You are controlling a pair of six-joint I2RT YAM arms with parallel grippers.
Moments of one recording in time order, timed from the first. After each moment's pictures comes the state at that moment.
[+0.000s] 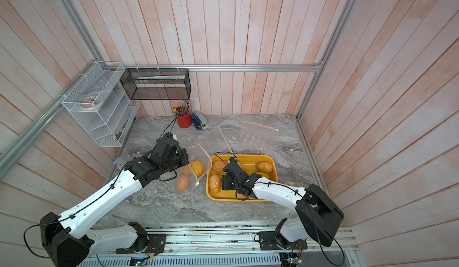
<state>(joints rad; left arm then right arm) -0.63 1.22 1.10 -0.62 -0.15 -0.79 0.85 1.37 0.72 -0.27 0.12 0.68</state>
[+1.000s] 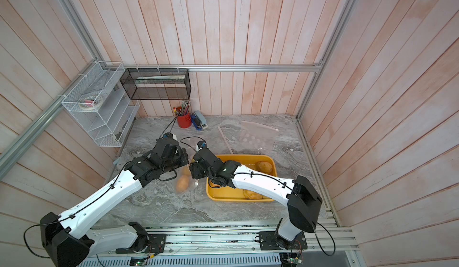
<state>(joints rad) -0.63 1.22 1.10 -0.62 -0.15 -0.79 1.05 1.62 1.25 -0.36 0.16 0.62</state>
